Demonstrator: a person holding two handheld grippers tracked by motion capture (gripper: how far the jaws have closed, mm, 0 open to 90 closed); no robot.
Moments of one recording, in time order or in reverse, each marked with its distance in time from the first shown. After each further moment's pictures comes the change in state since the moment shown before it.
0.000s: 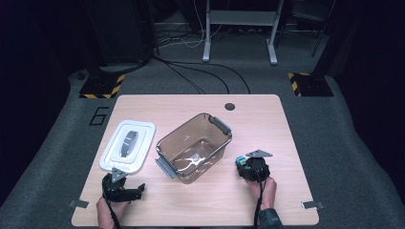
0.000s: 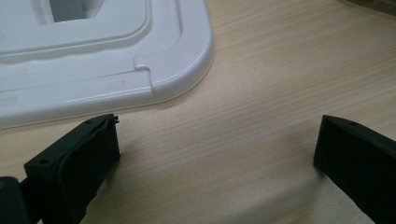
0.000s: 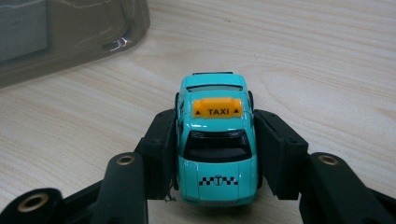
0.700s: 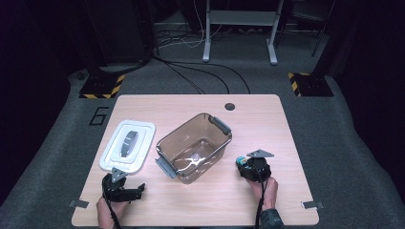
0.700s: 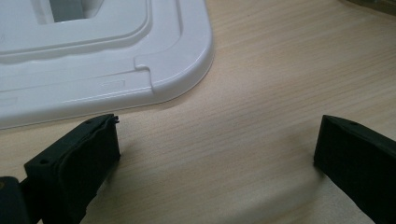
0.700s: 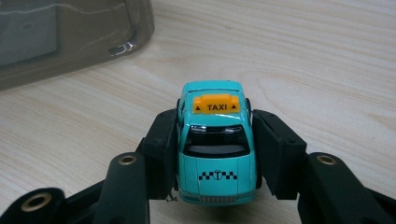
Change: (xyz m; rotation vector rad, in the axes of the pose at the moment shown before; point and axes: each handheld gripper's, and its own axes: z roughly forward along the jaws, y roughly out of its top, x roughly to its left) left arm 0.000 0.000 0.000 0.000 0.000 0.000; right arm -0.002 0.000 -0.004 -0.015 0.012 -0.014
